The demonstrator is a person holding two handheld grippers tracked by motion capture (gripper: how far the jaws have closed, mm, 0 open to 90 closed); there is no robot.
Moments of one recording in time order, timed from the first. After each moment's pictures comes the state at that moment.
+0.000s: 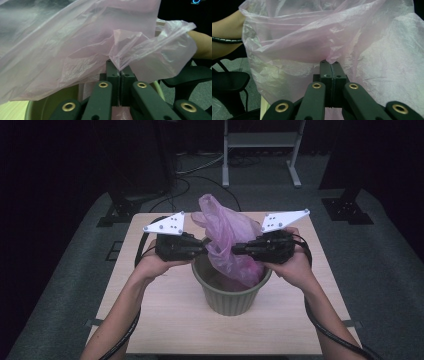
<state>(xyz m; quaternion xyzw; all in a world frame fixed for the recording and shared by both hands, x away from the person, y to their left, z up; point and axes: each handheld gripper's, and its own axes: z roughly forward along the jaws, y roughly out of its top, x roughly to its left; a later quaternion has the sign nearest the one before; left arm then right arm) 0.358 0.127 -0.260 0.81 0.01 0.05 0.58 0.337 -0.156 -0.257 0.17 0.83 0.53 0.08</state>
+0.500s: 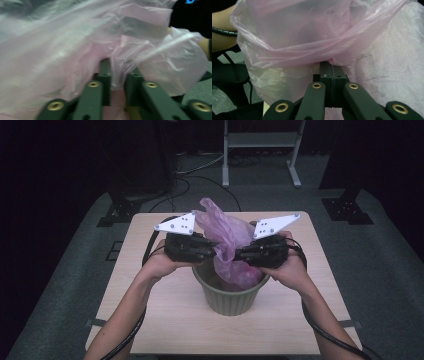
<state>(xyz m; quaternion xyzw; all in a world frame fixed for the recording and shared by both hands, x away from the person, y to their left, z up) 0.361 0.109 -0.261 0.82 0.01 0.03 0.57 0.334 -0.144 -0.266 0.15 0.84 0.51 0.07</state>
